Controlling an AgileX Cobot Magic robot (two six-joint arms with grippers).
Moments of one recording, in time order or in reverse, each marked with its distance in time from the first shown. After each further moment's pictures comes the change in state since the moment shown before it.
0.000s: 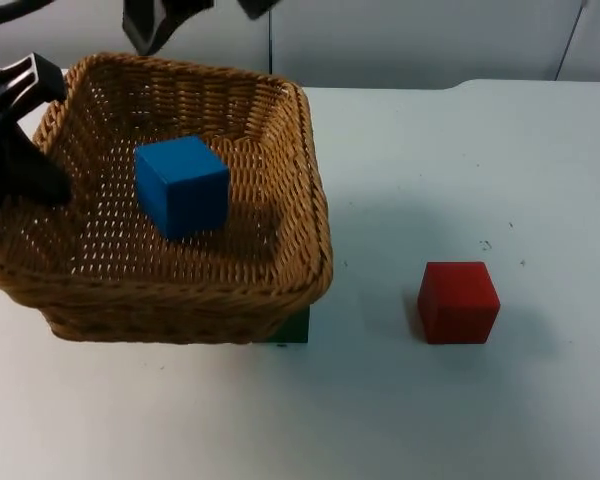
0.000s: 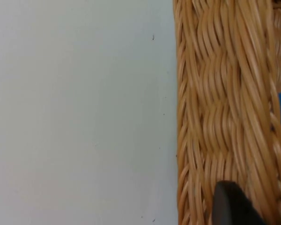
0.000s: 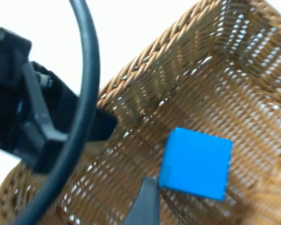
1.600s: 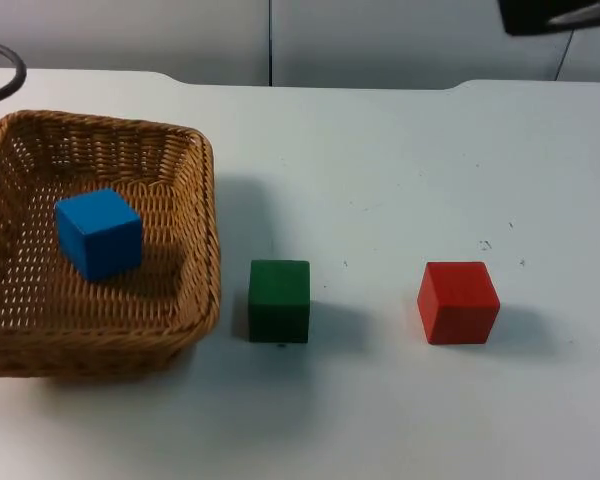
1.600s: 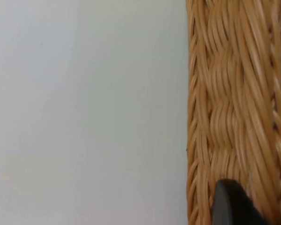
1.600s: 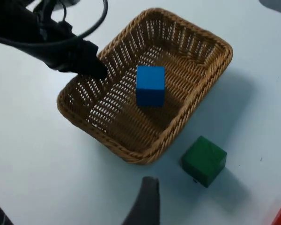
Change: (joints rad) right arm 0.000 -0.888 0.814 -0.012 -0.253 0.160; left arm 0.206 0.220 0.000 -0.089 -0.054 0.324
